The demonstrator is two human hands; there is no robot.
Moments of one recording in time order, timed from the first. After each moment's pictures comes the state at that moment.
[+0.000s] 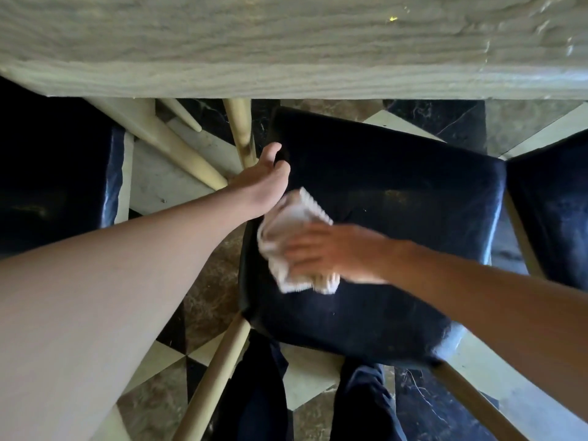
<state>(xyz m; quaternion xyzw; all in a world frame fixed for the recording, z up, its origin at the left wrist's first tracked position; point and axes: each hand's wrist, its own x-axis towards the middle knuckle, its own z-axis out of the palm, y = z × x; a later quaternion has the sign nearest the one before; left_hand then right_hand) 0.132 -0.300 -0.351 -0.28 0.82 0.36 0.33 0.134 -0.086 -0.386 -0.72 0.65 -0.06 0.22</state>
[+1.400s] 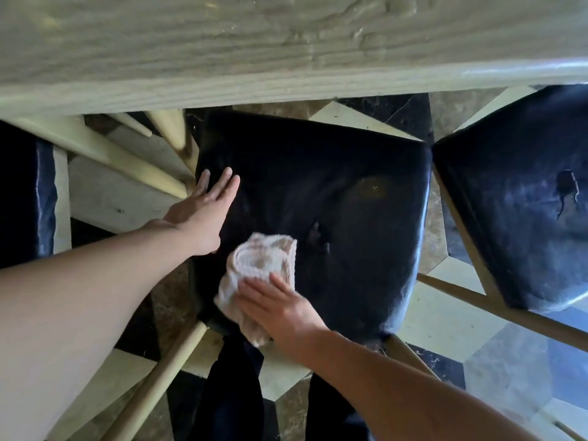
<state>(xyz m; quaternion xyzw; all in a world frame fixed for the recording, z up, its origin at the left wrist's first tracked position) 0.166 -0.275 -0.362 -0.02 0.91 0.04 0.41 0.279 -0.046 -0.398 -0.51 0.82 -0.14 0.23</state>
